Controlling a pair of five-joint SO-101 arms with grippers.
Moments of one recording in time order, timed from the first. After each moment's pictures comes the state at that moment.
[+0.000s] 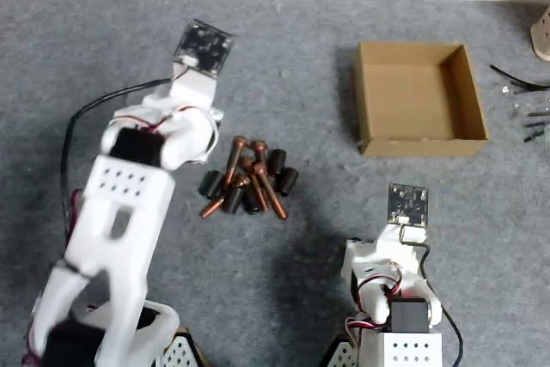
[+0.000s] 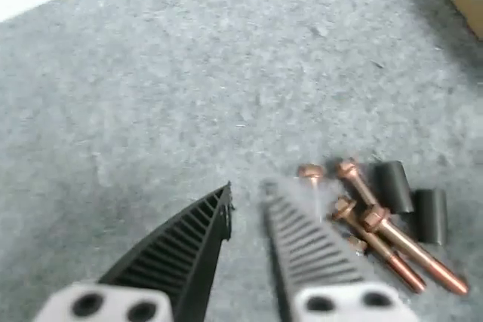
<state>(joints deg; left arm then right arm) 7.2 -24.7 25.9 56.5 -7.4 -5.4 -104.5 96.0 69.7 -4.5</state>
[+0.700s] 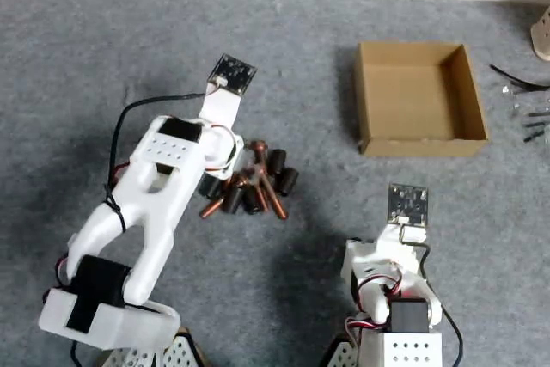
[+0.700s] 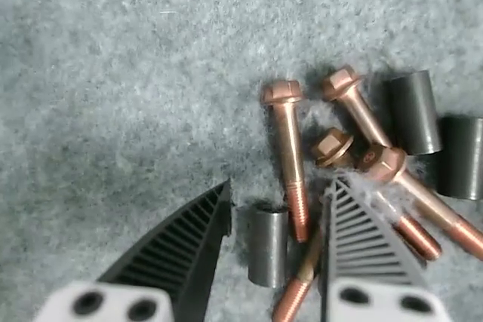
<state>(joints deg) 8.5 -4.6 29.4 50.0 -4.4 -5.4 -104.5 96.0 69.7 -4.5</state>
